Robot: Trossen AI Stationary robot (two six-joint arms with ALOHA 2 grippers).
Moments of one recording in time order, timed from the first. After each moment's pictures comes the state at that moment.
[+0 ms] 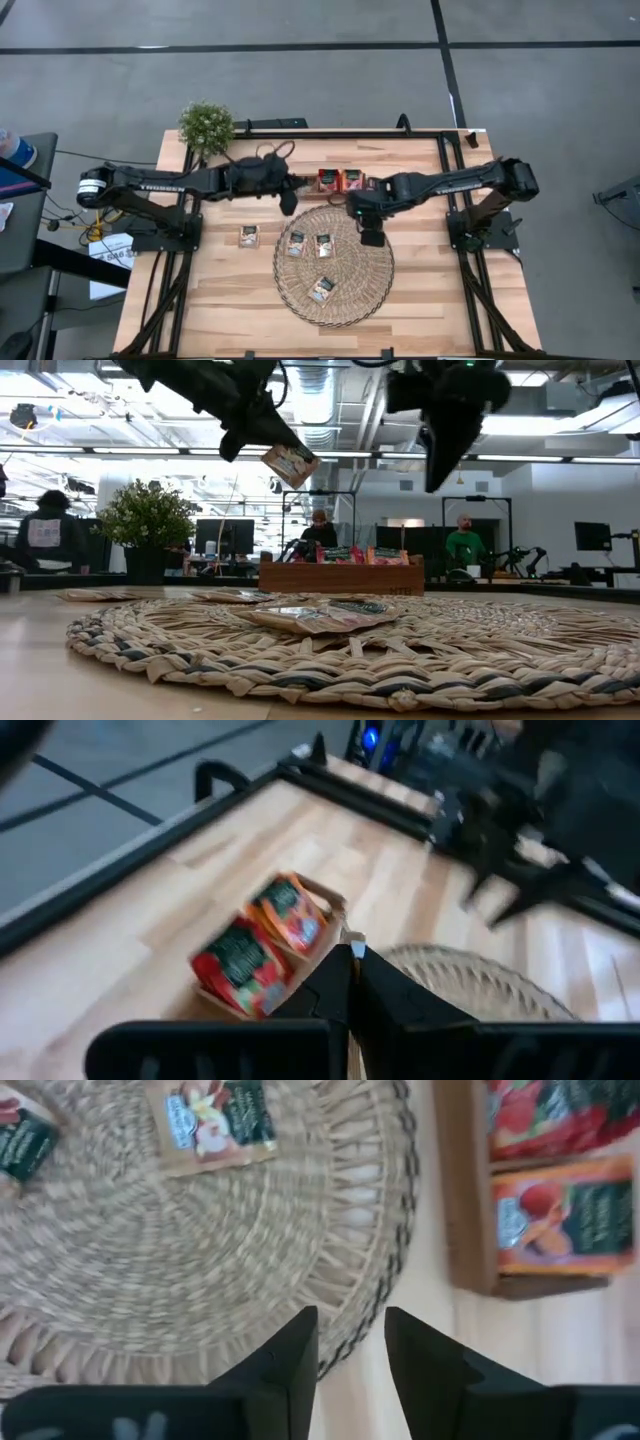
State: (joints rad) left arm 0.15 1.27 0.83 0.07 -0.18 -0.32; right arm 0.07 1.61 1.33 -1.02 0.13 0.11
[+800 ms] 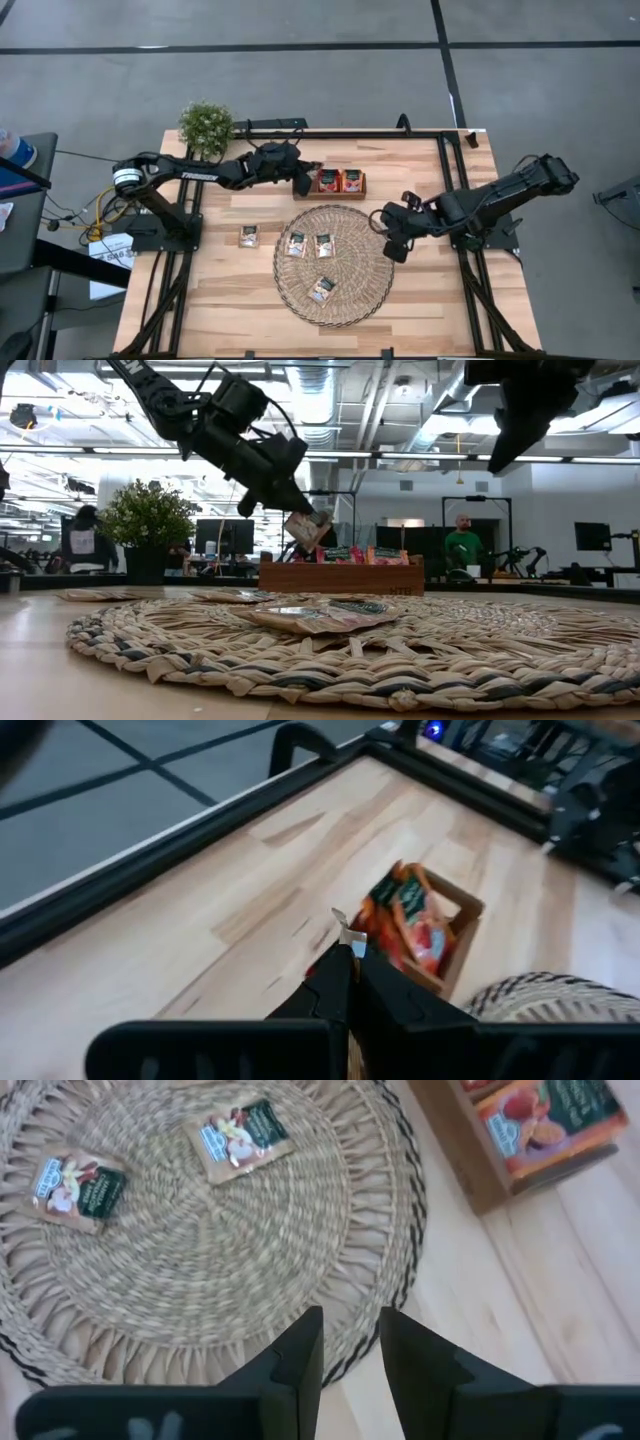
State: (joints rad) left arm 0.37 1.57 0.80 0.37 -0.08 -0.29; right arm 0.32 1.26 1.00 -0.89 0.30 0.58
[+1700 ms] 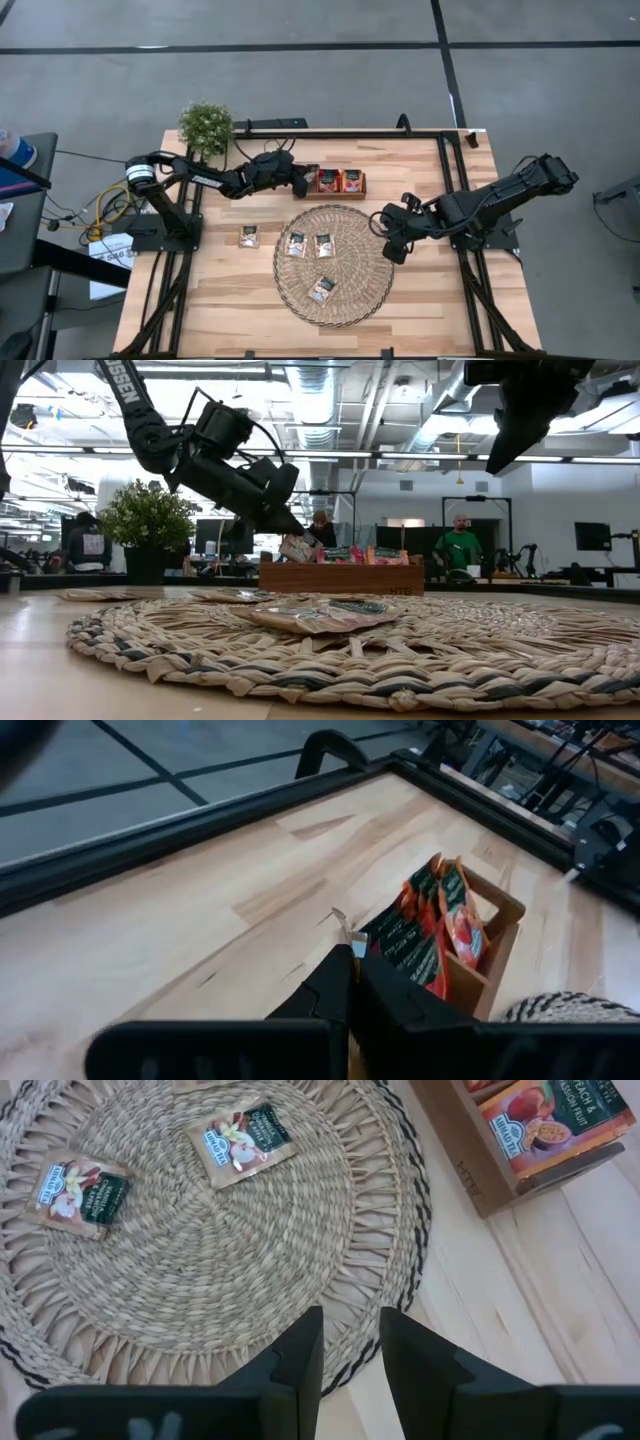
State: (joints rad) left arm 0.38 1.67 0.63 0.72 -0.14 -0.37; right arm 0.33 1.26 0.99 -0.87 0.32 0.60
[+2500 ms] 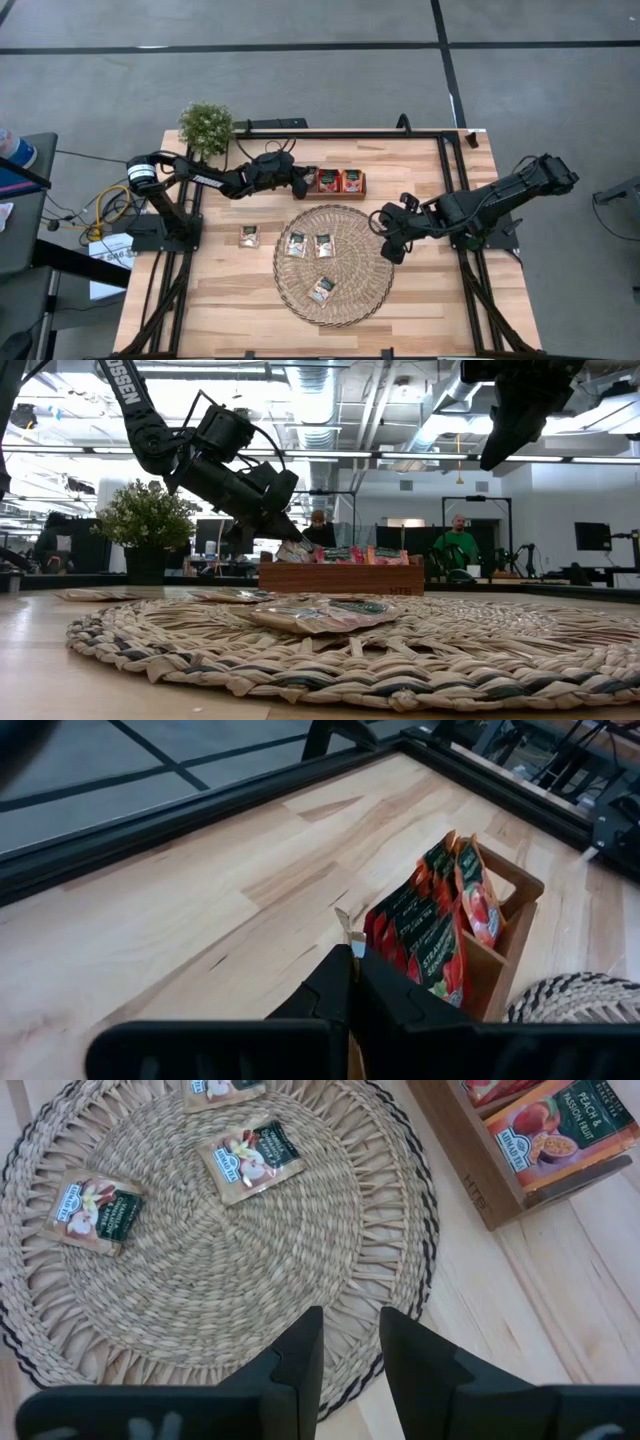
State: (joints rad) left arm 0.38 1.68 0.63 0.69 -0.14 -0.35; right arm 0.33 1.26 0.99 -0.83 0.32 0.60
